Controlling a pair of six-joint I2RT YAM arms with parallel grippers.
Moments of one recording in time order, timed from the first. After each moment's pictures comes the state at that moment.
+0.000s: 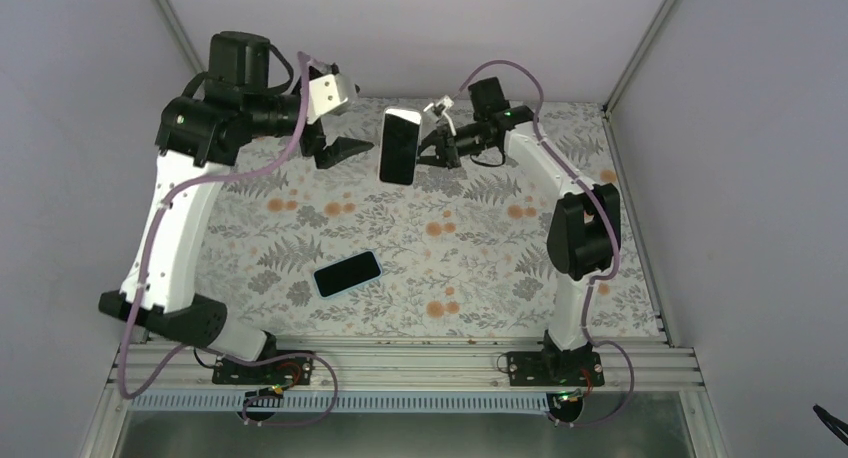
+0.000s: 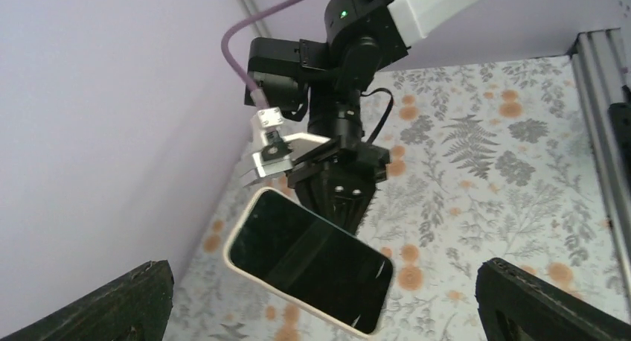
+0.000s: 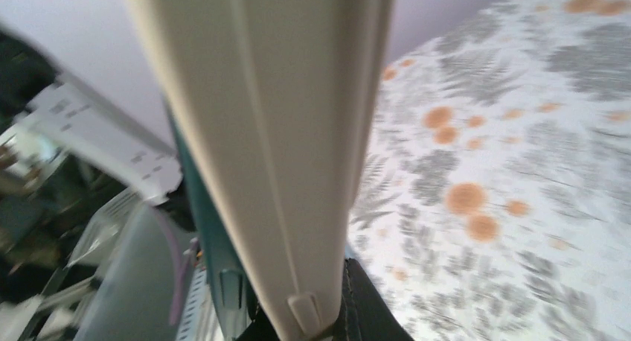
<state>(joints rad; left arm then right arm) -0.32 1.51 2.06 -1.17 0.74 0.74 0.38 1.97 1.77 -0.81 -1.28 -0.40</state>
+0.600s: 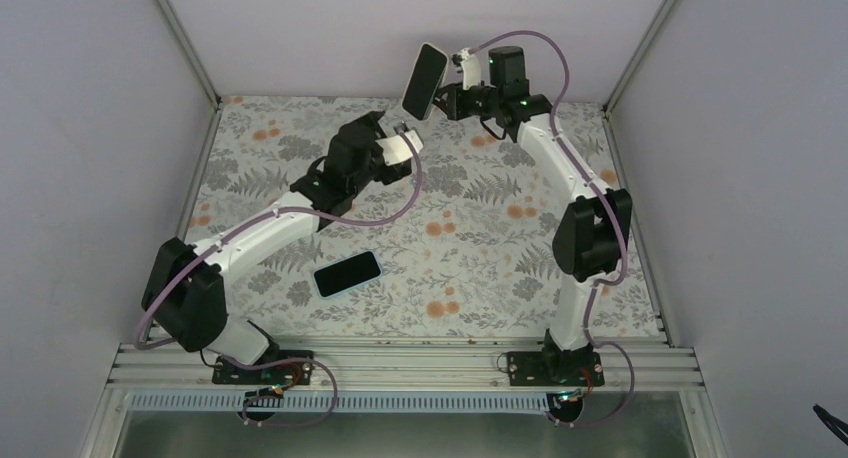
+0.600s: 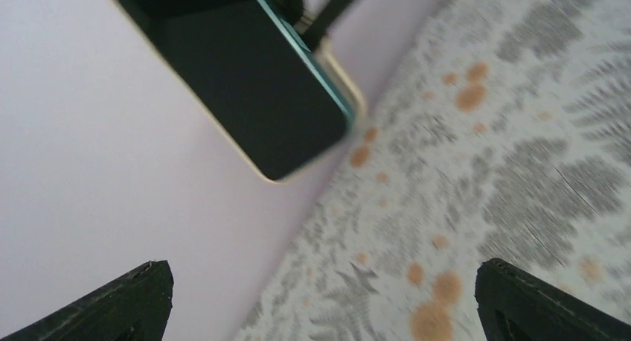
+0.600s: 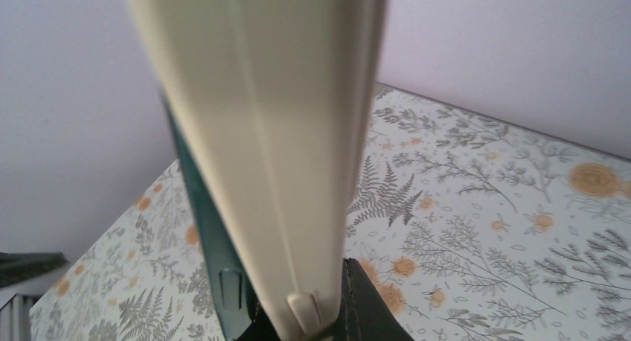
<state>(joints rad) -0.65 1.48 1.13 0.00 -0.17 0.72 0.33 1.96 1.86 -0.42 -0.62 0.13</state>
